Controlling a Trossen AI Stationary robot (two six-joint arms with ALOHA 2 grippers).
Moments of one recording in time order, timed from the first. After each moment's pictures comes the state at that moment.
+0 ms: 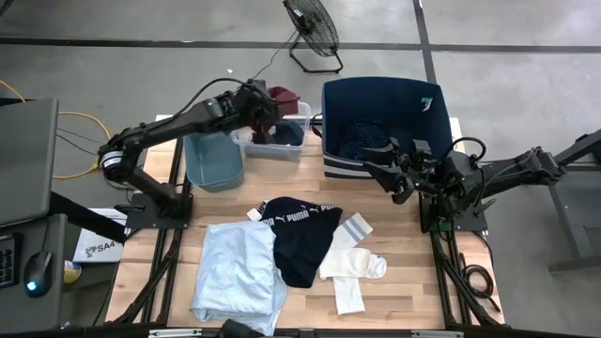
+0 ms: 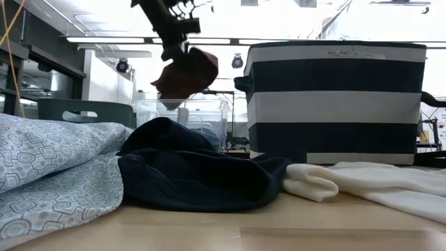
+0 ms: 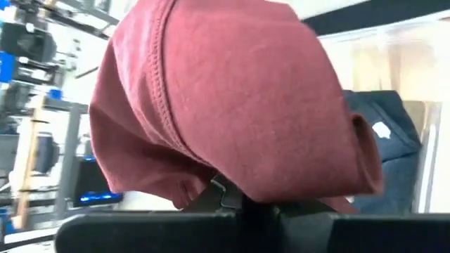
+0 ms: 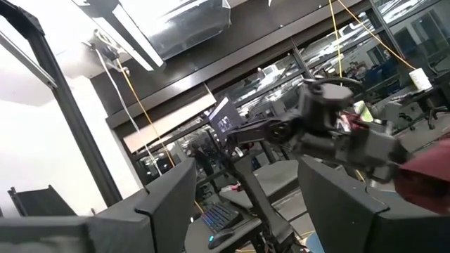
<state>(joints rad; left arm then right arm) 0.50 1.48 1.41 -0.59 -0.36 0.76 0.18 0.90 0.70 0.63 0.34 0.39</state>
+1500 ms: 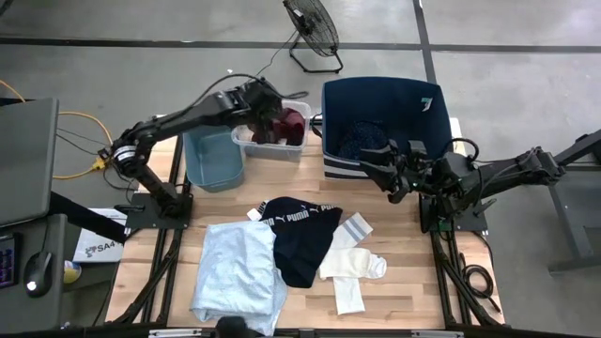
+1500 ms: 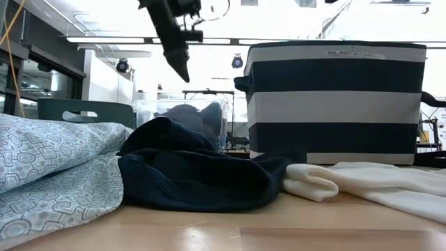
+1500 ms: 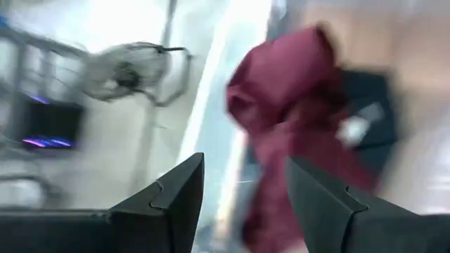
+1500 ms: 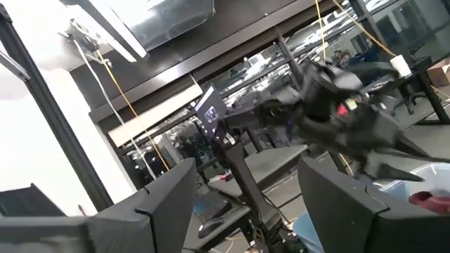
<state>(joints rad) 0.52 1.58 1.53 -0.80 -0.36 0.49 0.18 0.90 0.70 0.56 0.38 0.43</state>
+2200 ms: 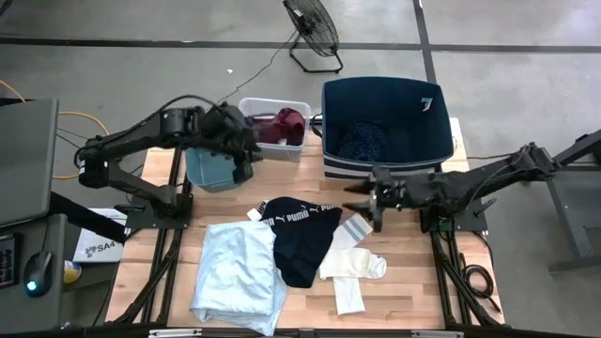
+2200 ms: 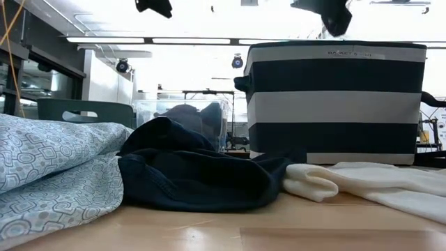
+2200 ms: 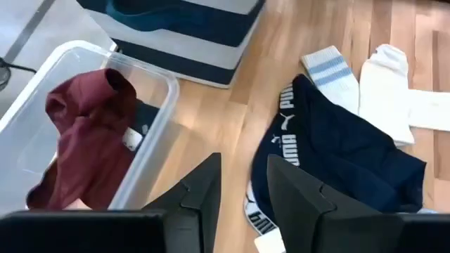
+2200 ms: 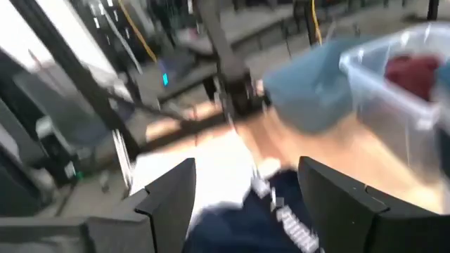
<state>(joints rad) 0.20 1.28 1.58 -1.08 -0.07 -0.06 0.27 0.98 0.70 0.10 0.31 0.45</state>
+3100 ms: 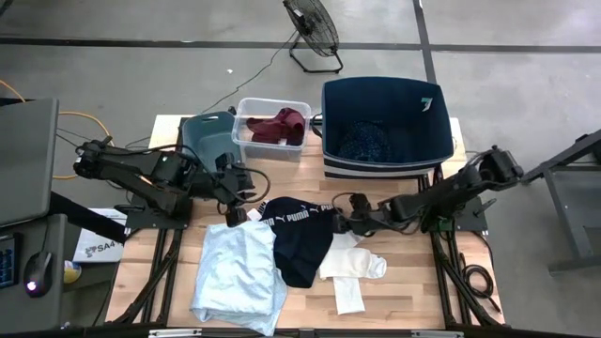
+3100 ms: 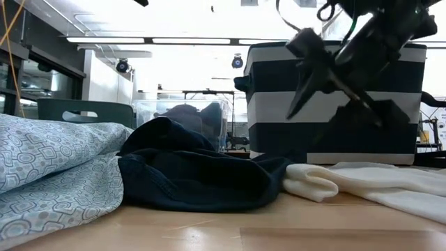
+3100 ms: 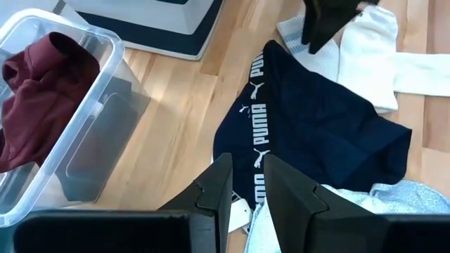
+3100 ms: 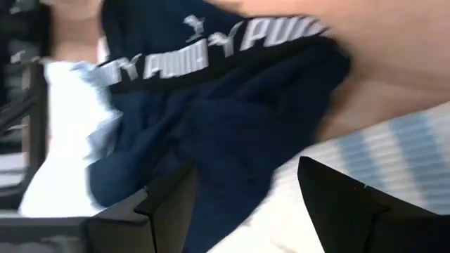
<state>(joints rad) -0.26 1.22 1.41 -1.08 -0.41 -0.40 0.29 1.49 0.70 -0.08 0.28 1.63</state>
